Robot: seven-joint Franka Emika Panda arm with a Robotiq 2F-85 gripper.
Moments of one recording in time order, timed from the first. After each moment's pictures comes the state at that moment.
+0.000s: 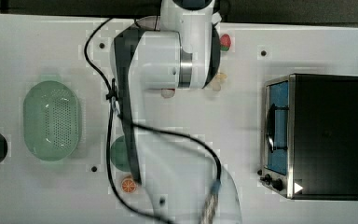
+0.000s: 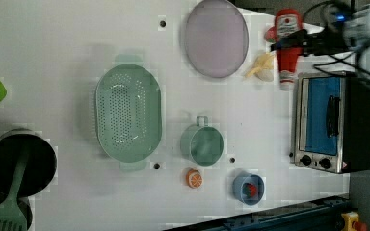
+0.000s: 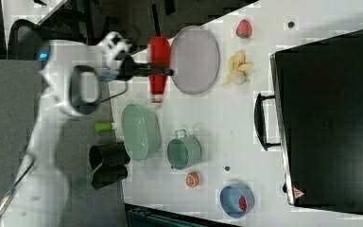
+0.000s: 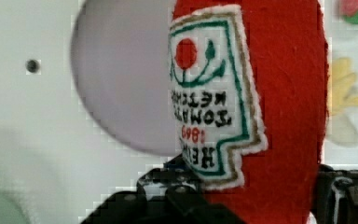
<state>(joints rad) -0.09 0.48 0.13 -1.54 0.02 0.41 -0.62</state>
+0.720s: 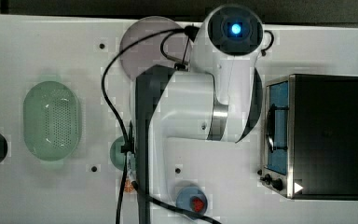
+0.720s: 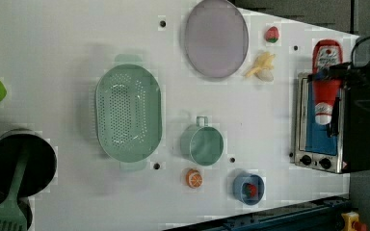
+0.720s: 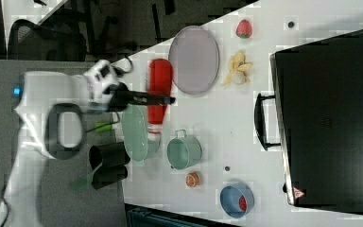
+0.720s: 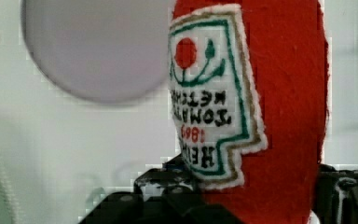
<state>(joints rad) -0.15 0.17 0.08 -1.87 0.01 0.39 -0.62</state>
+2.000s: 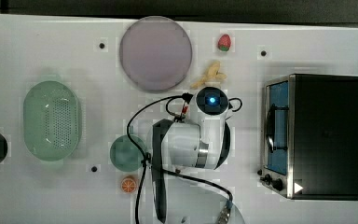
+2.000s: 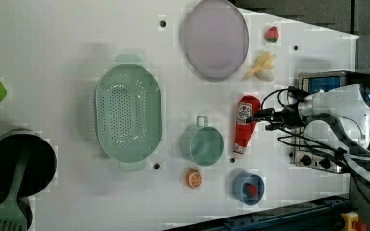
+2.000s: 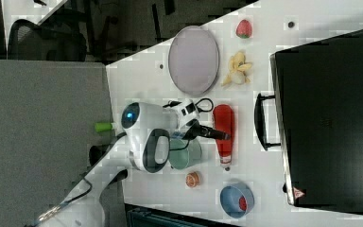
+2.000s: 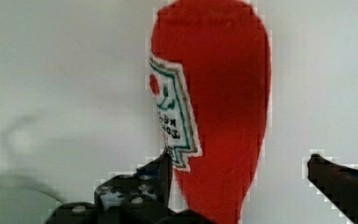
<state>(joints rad) -0.15 0.33 0.06 -2.28 0.01 0.80 -0.61</state>
